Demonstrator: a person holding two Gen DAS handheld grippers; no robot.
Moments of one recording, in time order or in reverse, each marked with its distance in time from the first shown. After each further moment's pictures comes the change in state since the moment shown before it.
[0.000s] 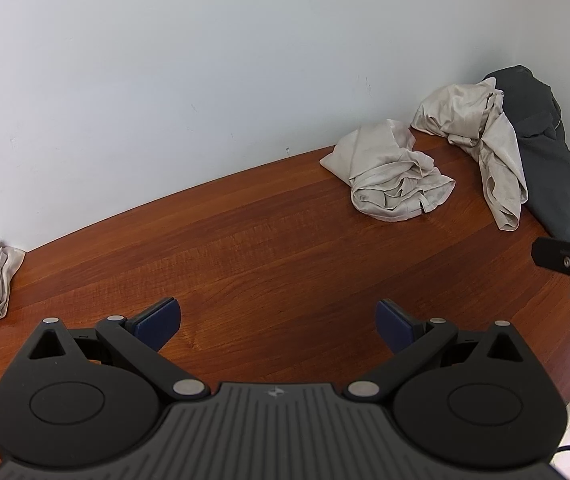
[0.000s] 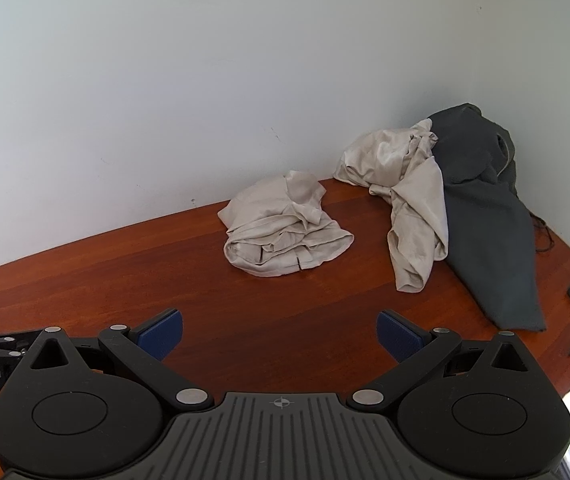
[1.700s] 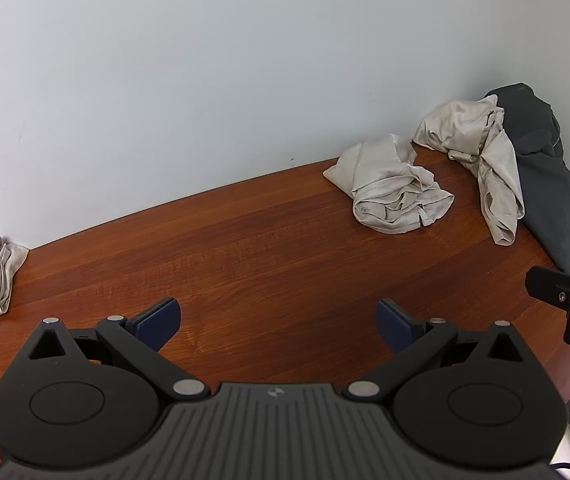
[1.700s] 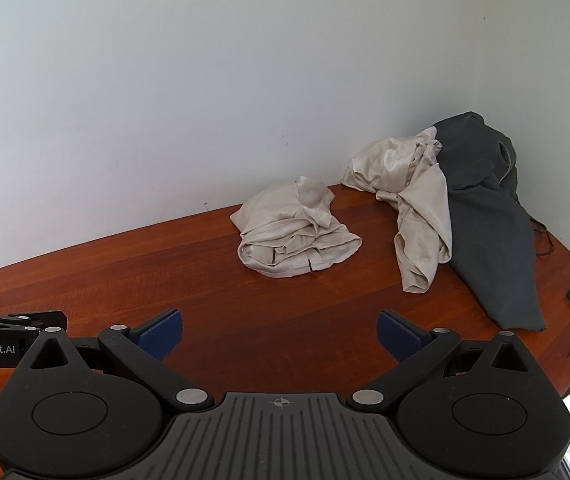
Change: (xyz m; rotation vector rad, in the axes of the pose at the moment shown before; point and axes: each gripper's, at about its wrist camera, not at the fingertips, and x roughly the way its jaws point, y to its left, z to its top) left arm -0.016 0.010 -0.003 -0.034 -0.031 -0.001; right arm -0.021 0.027 -0.002 0.014 -0.013 0.003
